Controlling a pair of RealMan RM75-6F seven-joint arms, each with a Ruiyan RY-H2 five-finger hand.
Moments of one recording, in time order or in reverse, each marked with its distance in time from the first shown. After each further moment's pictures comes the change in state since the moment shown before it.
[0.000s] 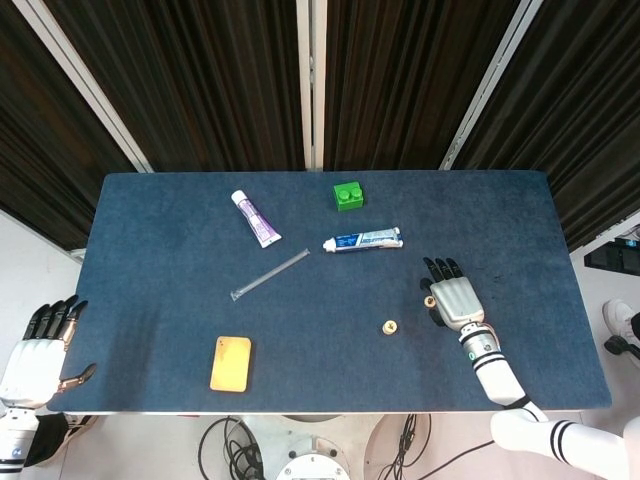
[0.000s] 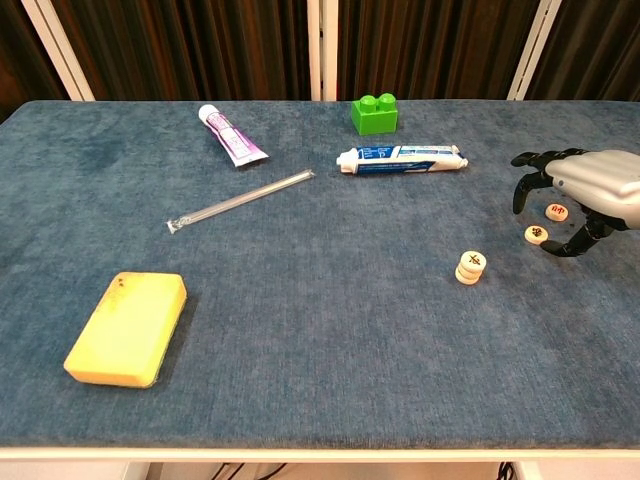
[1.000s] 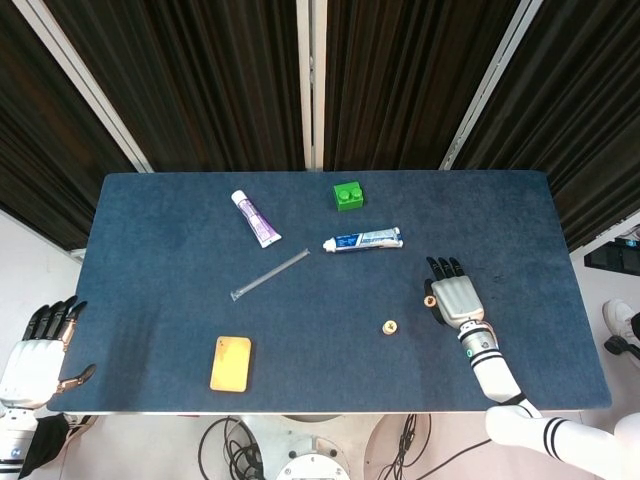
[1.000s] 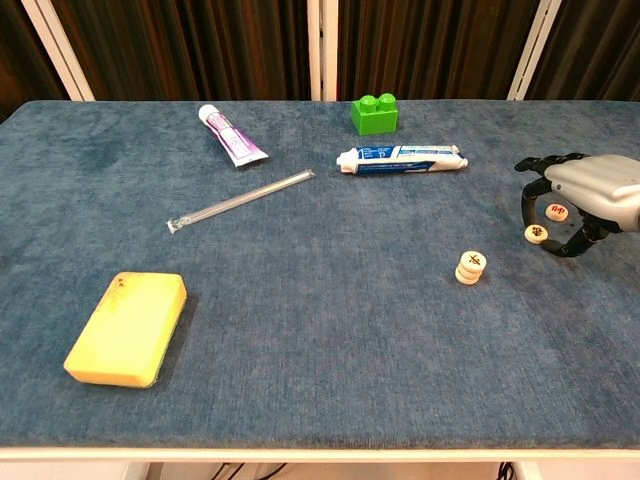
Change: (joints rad) left arm 0.001 0.000 0.004 0.010 -0.003 -0.004 -0.013; right arm 0.005 -0.033 0.015 0.044 0.041 -0.013 -0.032
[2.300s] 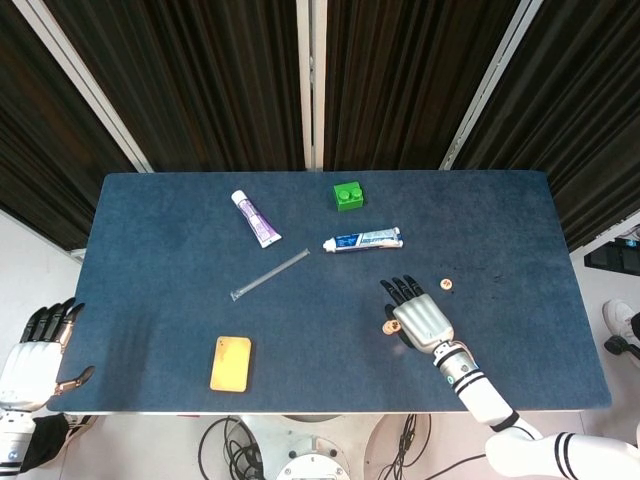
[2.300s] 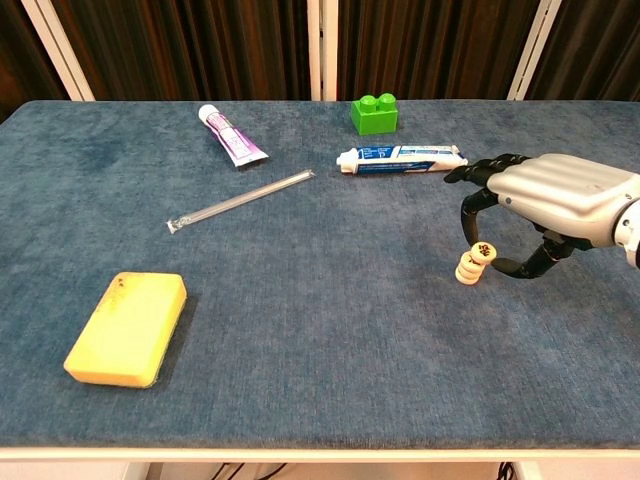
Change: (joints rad) left arm 0.006 -0.003 0.003 0.015 0.007 0.011 -0.024; right arm 0.020 0.102 -0.061 -0.333 -0.128 0.031 -0.123
